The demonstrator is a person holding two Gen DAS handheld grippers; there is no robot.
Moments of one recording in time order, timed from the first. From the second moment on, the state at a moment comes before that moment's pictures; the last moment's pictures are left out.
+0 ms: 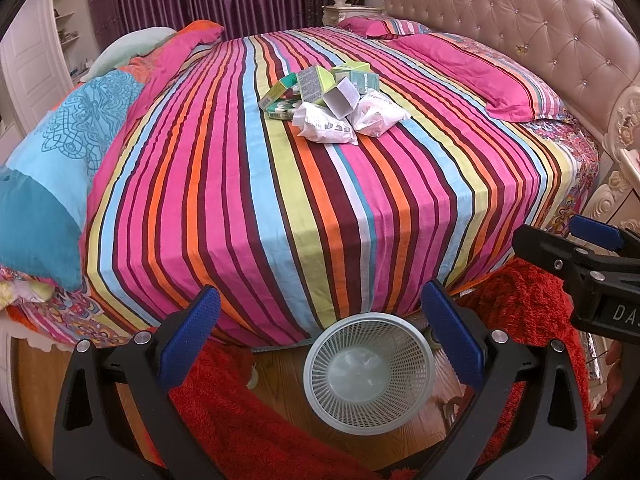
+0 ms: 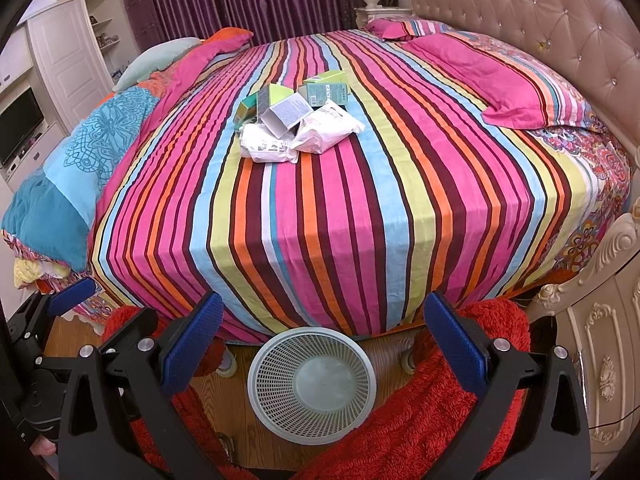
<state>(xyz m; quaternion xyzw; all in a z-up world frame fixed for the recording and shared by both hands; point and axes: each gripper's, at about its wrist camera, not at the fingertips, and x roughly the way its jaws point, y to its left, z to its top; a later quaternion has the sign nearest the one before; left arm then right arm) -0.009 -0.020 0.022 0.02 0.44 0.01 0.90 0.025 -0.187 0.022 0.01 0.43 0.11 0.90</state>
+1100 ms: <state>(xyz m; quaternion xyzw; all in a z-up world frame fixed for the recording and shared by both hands) 0.008 -0.004 0.000 0.00 0.47 0.02 0.88 0.032 -0.186 0.007 0.01 0.43 0.13 0.89</state>
